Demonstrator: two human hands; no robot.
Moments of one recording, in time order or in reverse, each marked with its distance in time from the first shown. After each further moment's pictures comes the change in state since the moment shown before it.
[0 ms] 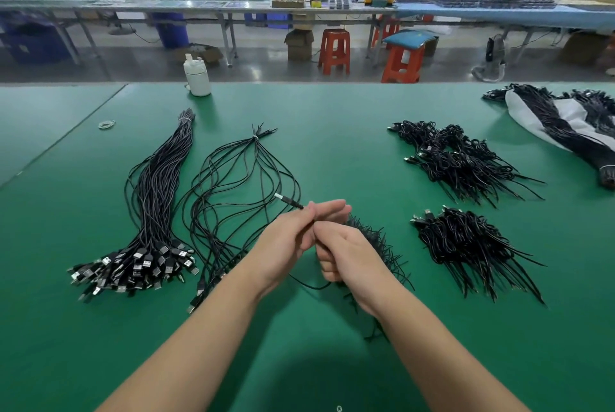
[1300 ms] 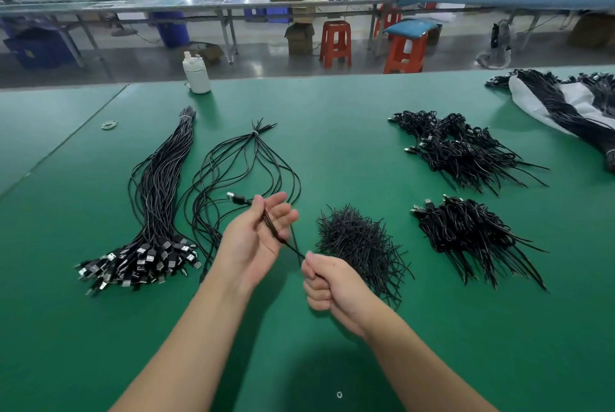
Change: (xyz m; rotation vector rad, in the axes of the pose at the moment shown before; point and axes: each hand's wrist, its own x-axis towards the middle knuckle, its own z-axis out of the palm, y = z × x) left_hand -0.008 -0.011 -0.033 -0.571 0.317 0.005; right_hand 0.001 0.083 0.000 0.354 -0.144 0.175
